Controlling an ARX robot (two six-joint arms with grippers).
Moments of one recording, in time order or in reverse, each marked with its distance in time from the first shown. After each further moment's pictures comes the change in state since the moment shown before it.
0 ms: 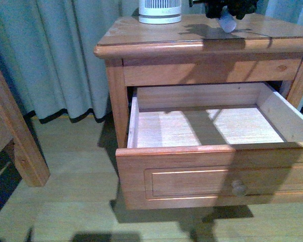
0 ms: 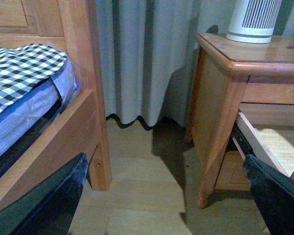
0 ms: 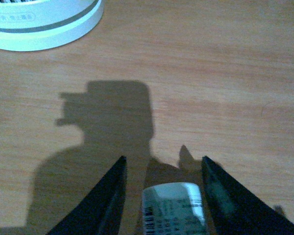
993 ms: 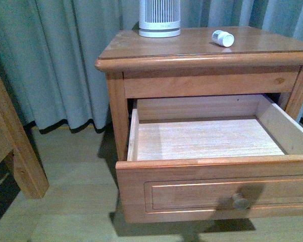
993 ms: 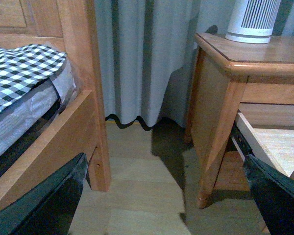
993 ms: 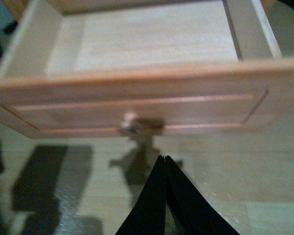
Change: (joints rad) left arm 0.000 0.000 0.000 0.000 0.000 0.000; right arm 0.257 -1.555 -2.235 0.595 0.151 0.333
